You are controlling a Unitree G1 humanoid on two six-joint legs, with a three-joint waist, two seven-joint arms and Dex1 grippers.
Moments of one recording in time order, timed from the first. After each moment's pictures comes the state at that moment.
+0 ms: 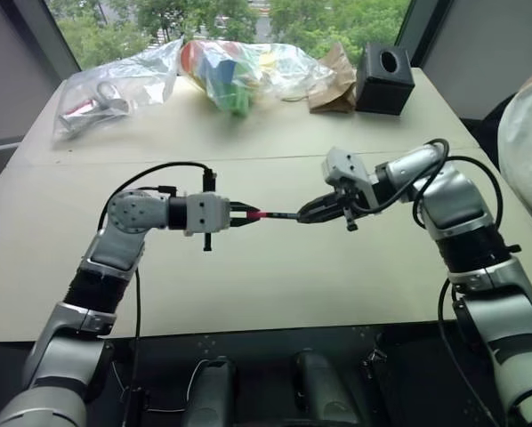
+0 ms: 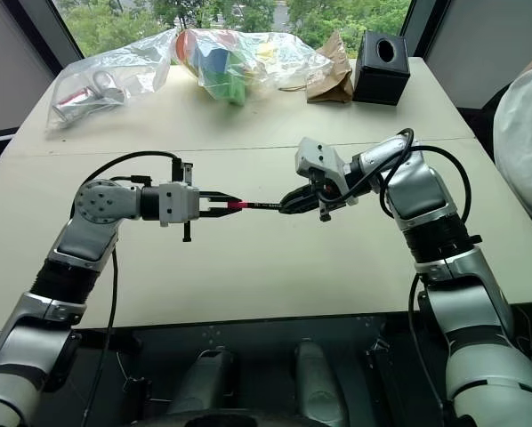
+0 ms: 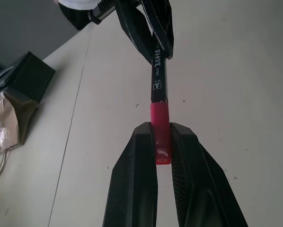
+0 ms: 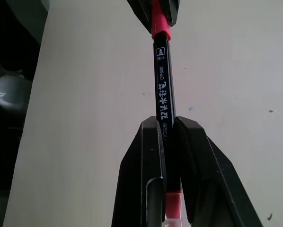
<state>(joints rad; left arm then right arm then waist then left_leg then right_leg) -0.62 0.58 -0.18 0.18 -0.08 -0.31 -1.18 -0.89 -0.62 0.27 0.19 0.13 0.53 1.47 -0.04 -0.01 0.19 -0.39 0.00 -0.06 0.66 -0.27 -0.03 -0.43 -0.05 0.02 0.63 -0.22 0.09</state>
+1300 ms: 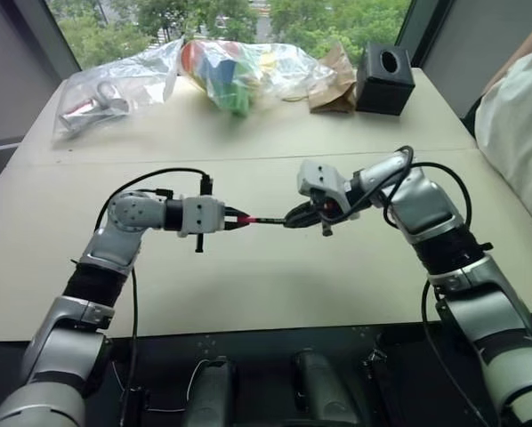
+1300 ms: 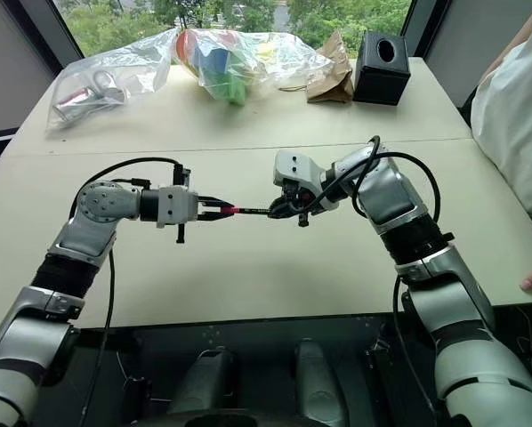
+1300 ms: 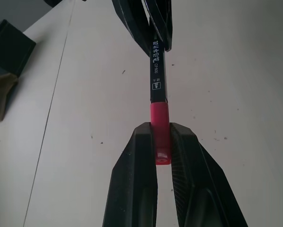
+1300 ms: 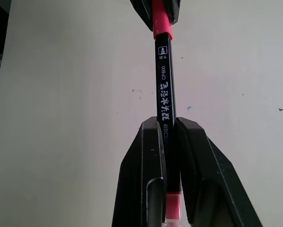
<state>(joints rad) -0.65 0.58 -0.20 0.32 -0.04 -0.35 -1.19 -0.91 -0.55 0.36 0.18 0.03 0.56 1.36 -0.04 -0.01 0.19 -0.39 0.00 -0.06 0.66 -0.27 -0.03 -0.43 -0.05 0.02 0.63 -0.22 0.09</state>
